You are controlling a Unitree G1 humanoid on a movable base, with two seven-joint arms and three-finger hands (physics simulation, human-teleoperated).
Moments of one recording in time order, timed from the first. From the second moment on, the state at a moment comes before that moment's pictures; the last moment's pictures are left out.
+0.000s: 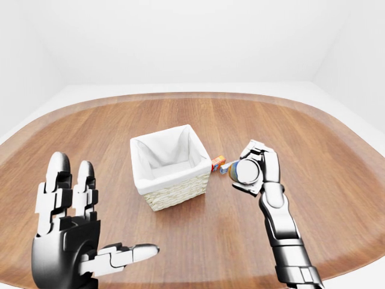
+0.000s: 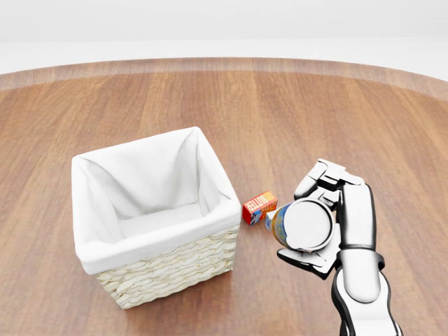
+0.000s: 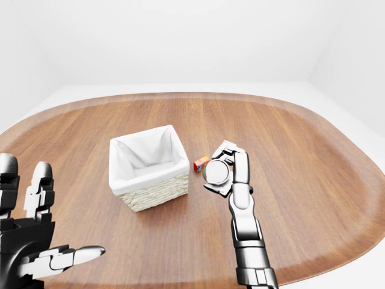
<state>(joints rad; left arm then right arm) 0.62 -0.14 0.13 -0.94 -0.15 -0.09 -0.17 -0.21 -0.05 -0.08 0.10 -0.15 -0.01 -0.15</state>
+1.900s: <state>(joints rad) 0.61 -0.23 0.23 -0.99 -0.22 -0.07 -0.29 -0.60 0.27 0.18 0.14 -0.41 0.09 -0.25</state>
